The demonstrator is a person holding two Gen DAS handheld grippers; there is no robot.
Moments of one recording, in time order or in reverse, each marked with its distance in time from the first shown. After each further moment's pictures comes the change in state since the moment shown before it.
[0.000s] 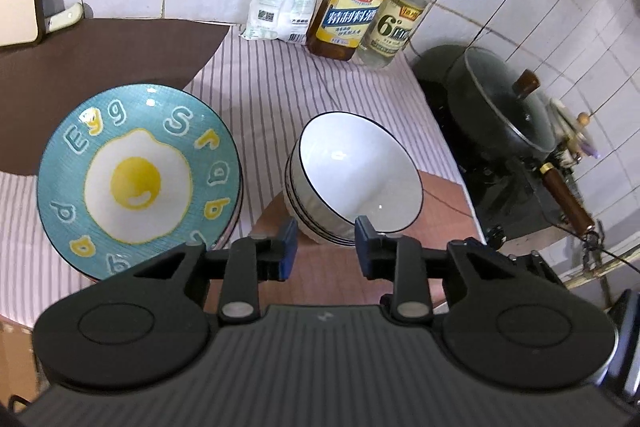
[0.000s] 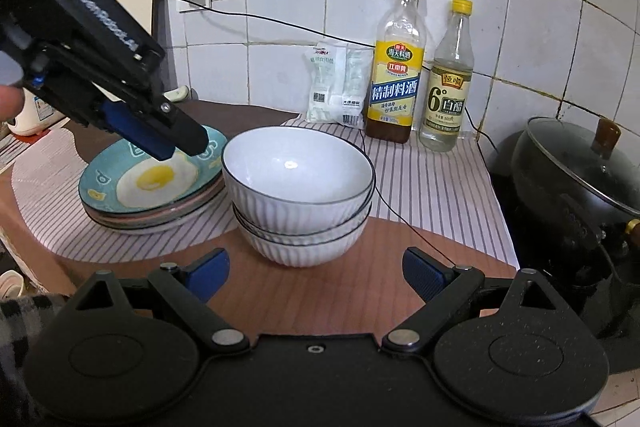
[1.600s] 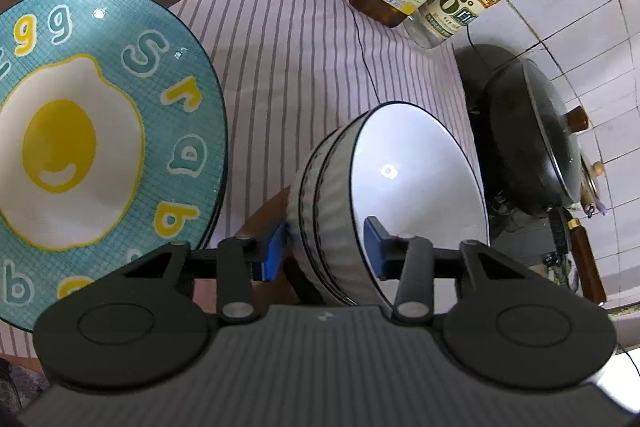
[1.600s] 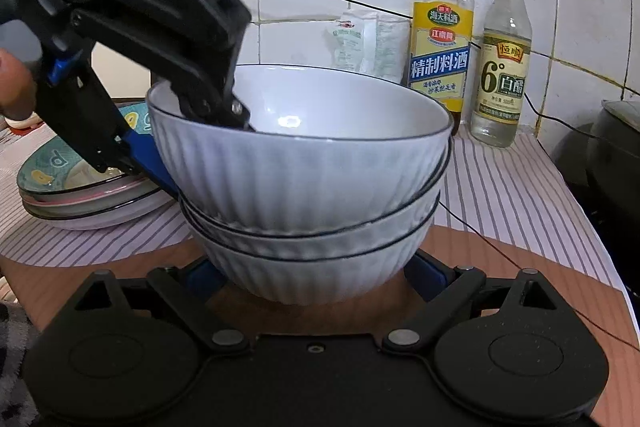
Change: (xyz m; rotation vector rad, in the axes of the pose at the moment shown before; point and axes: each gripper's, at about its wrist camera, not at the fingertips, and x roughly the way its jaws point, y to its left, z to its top) left arm 0.113 0.039 0.017 -0.242 0.134 -0.058; right arm 0.104 -0.010 -0.011 -0.007 -0.059 0.090
